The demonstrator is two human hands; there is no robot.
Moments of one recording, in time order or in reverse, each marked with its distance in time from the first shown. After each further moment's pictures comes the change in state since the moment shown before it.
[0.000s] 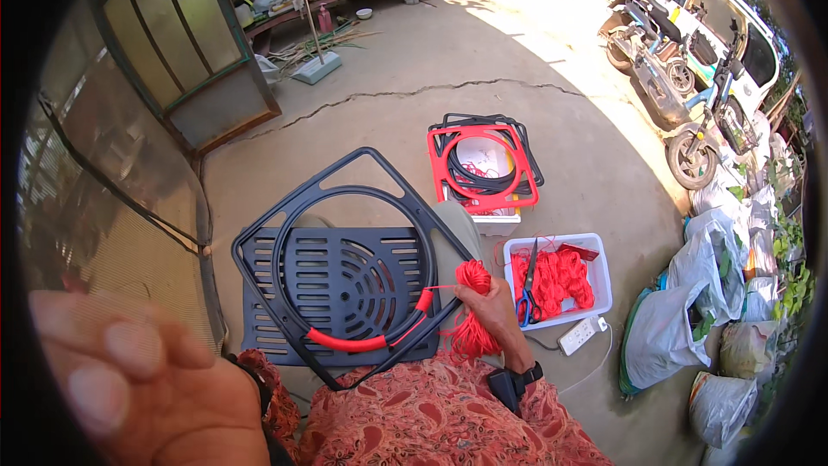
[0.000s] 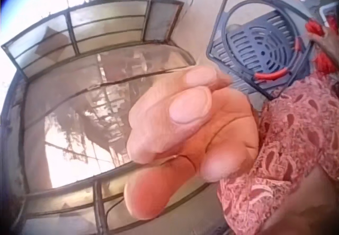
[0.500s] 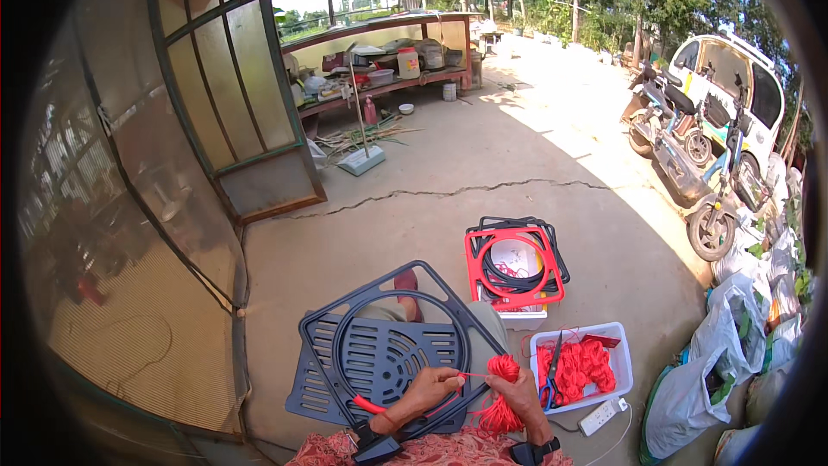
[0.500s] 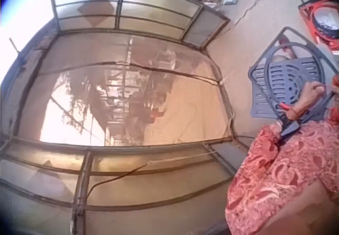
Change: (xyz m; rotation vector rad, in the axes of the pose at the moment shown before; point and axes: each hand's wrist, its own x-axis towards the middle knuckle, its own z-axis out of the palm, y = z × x) left_hand -0.285 -0.059 0.119 -0.489 -0.366 -1.643; right_hand -0.014 -0.008 -0.006 0.068 -0.053 -0.030
